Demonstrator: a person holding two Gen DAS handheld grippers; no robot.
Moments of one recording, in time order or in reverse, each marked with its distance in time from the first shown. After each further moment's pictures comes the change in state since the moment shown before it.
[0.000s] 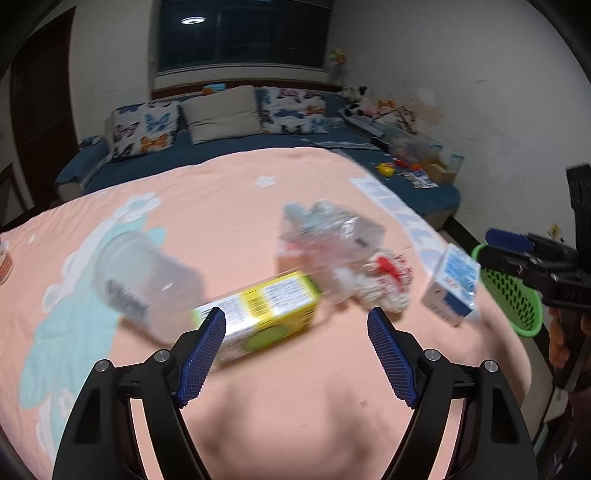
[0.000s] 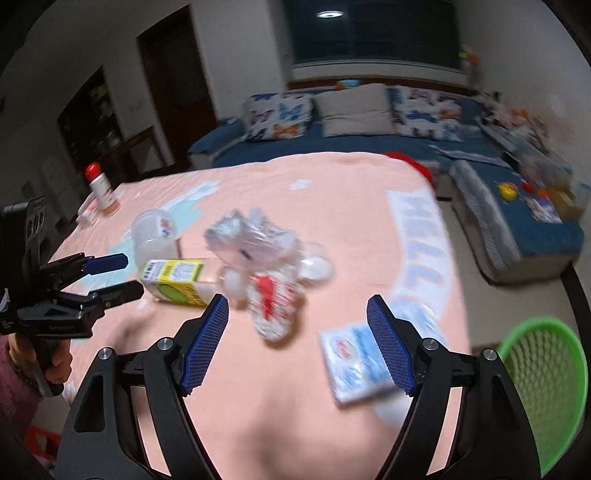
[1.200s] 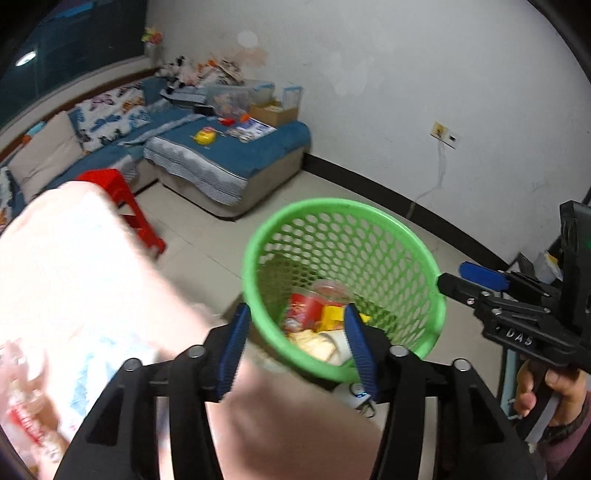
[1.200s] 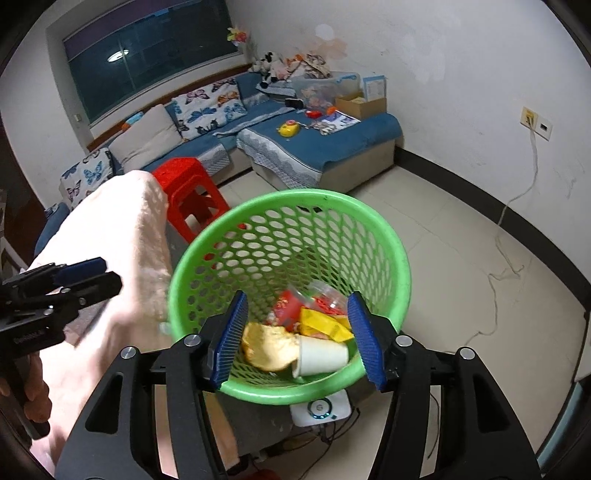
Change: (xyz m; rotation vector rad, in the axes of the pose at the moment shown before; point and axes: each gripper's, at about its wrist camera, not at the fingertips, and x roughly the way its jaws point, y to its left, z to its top) left arm 0.121 -0.349 0.033 0.419 0.139 -0.412; right arm -0.153 -0.225 -0.176 0.584 -0.045 -0.553
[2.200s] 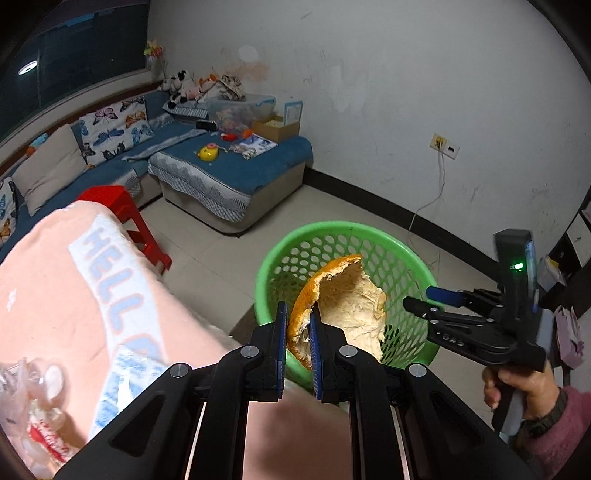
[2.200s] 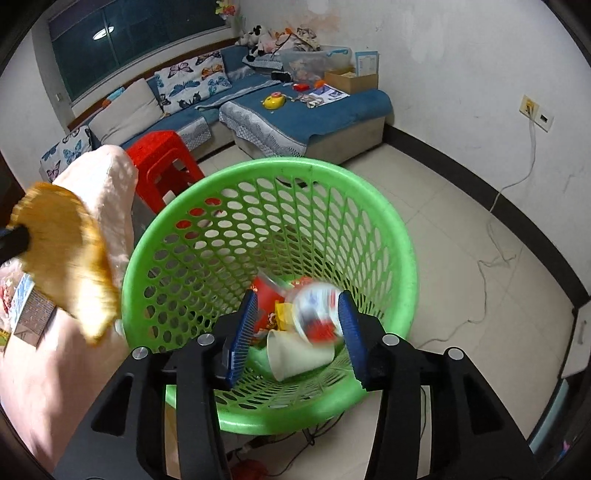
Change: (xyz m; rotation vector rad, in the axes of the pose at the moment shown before) left arm -0.004 0.000 0.022 0.022 -0.032 -0.003; right arm 0.050 -0.016 0.000 -0.003 0.100 -0.071
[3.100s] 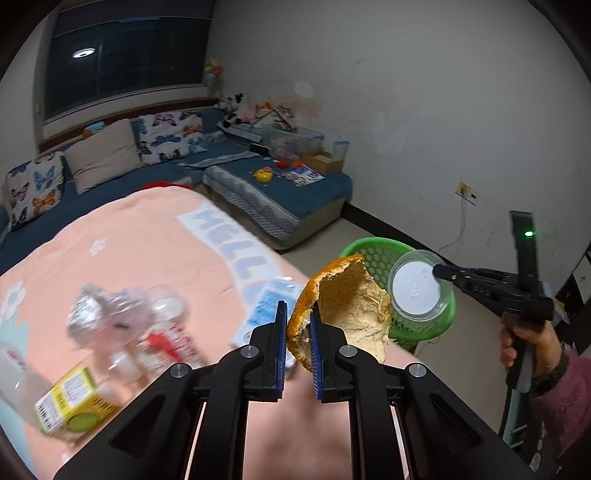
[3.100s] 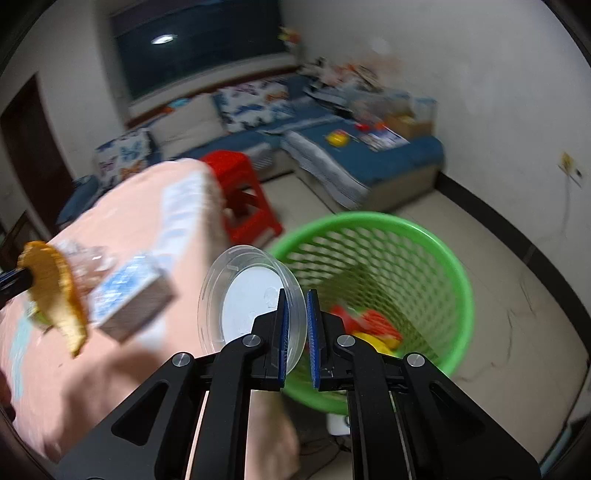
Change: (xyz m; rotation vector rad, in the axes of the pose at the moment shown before) left arm -0.142 0.091 -0.082 -0.136 -0.149 0.079; right arm -0.060 0.080 0.008 -0.119 -0.108 0.123
